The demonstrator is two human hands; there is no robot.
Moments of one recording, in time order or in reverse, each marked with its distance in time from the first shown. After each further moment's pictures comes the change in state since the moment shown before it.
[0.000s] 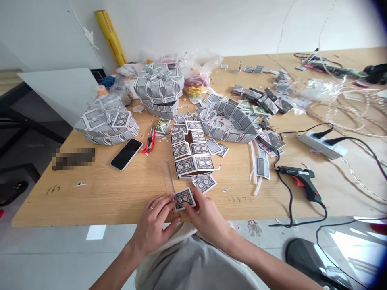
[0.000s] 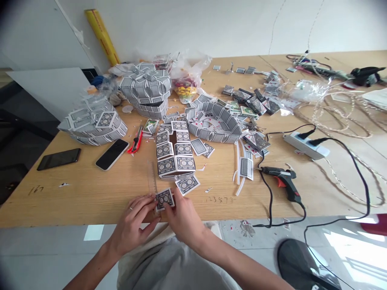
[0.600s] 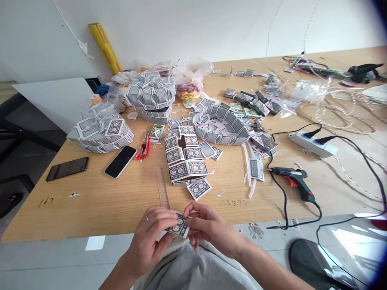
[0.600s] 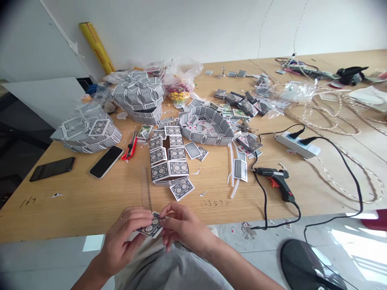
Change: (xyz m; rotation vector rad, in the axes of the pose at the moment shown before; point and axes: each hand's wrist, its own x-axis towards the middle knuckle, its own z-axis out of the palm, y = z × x) left_hand 0.027 0.025 -0.033 -0.339 0.056 0.046; right_hand -0.016 -0.008 -0.030 0.823 -0.416 0.306
